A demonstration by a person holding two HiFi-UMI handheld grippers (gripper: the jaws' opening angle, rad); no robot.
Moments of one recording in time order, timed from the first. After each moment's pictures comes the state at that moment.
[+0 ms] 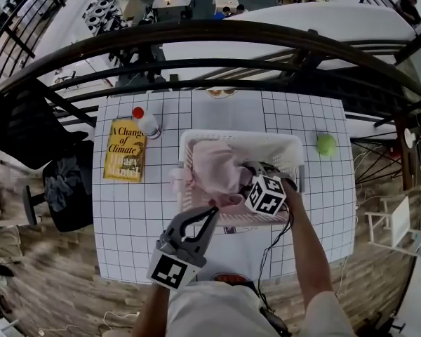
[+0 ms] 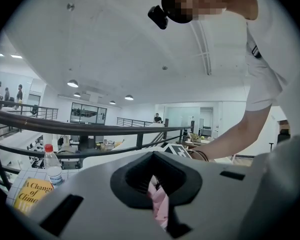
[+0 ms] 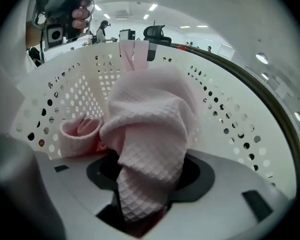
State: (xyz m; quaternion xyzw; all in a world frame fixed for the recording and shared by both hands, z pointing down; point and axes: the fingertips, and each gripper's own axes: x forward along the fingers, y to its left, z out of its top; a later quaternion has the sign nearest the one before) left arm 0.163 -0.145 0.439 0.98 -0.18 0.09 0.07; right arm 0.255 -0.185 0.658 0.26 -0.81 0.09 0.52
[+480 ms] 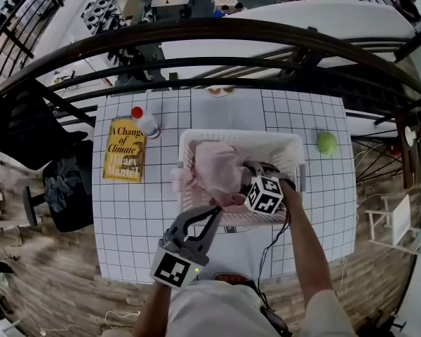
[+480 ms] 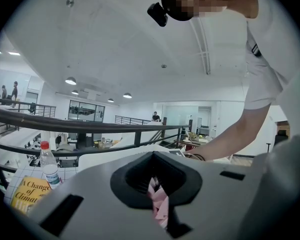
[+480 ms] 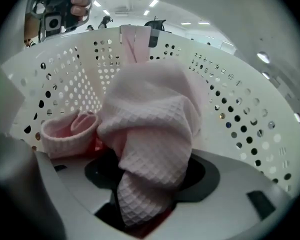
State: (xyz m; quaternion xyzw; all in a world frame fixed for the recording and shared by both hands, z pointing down) left arm 0.169 -0.143 0.445 0.98 -0.17 0.10 0.07; right arm 0.259 -0.181 0.683 0.26 -0.80 0.09 0.53
